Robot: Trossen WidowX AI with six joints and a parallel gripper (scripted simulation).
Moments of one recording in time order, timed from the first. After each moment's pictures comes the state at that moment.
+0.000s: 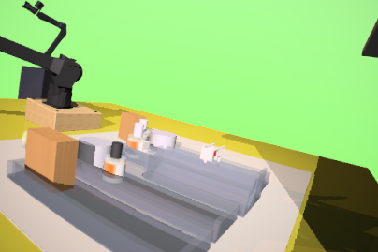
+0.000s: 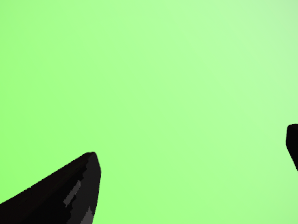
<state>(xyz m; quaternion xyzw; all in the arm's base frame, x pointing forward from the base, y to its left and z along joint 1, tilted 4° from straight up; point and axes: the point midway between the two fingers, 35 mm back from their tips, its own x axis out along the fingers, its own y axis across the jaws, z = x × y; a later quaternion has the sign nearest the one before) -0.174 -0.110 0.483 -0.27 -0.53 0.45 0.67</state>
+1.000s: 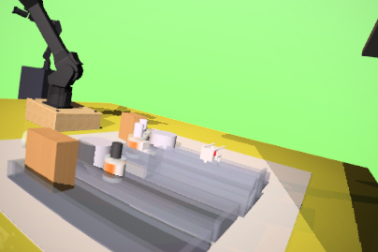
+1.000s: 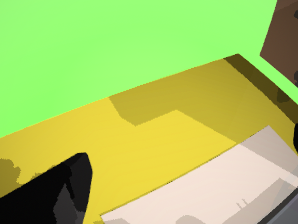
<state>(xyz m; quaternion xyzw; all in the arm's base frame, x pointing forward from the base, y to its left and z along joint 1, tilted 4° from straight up) 0.140 0.119 0.415 -0.20 0.14 0.39 0.88</state>
